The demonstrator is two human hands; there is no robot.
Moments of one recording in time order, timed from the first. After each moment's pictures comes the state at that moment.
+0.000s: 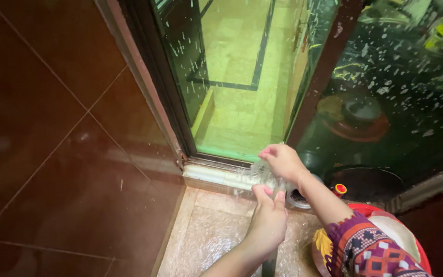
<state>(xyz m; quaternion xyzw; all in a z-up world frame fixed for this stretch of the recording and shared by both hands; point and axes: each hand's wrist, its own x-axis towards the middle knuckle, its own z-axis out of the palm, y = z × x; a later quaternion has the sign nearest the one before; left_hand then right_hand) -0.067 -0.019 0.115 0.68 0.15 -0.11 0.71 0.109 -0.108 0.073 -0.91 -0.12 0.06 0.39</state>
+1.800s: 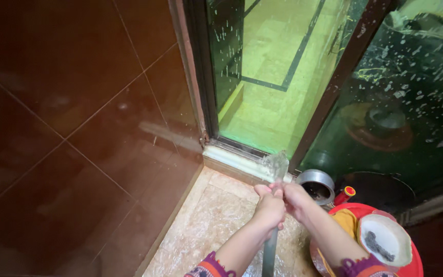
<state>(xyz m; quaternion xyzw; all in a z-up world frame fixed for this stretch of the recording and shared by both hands) -0.136 -0.053 0.077 0.60 0.28 -0.11 0.75 -0.031 -0.147 0.000 -0.63 0.14 0.34 0.68</state>
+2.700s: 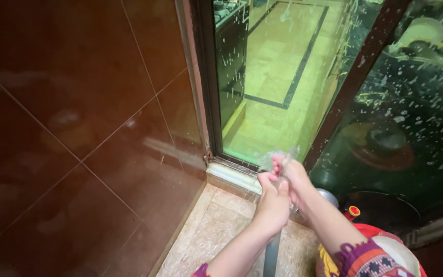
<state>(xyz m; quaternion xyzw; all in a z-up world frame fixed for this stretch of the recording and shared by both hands) -0.130 -0.019 0.171 0.69 0.17 0.02 0.70 0.025 -0.089 0.088 -0.59 0.03 0.20 0.78</state>
